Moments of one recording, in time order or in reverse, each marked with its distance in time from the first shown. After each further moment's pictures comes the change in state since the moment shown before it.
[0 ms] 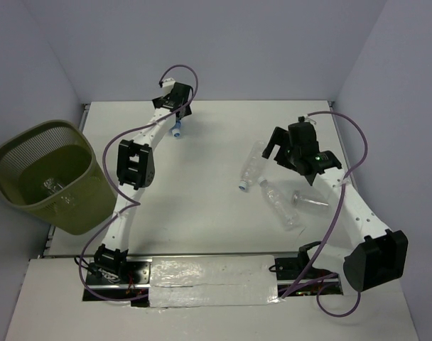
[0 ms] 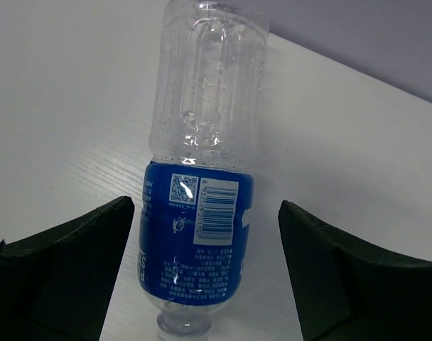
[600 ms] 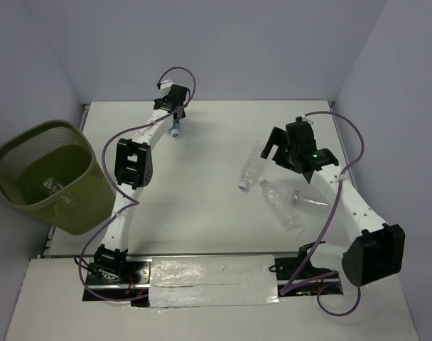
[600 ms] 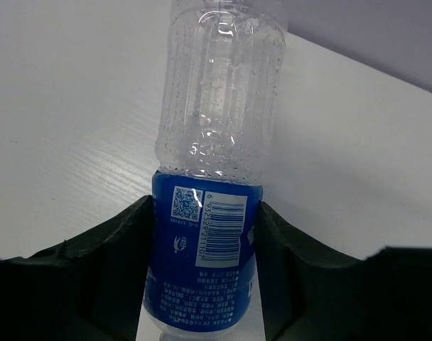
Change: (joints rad) left arm 0.020 0.015 -0.054 0.066 0.026 0.024; right arm 0.002 0.033 0.016 0.001 -0.007 0.001
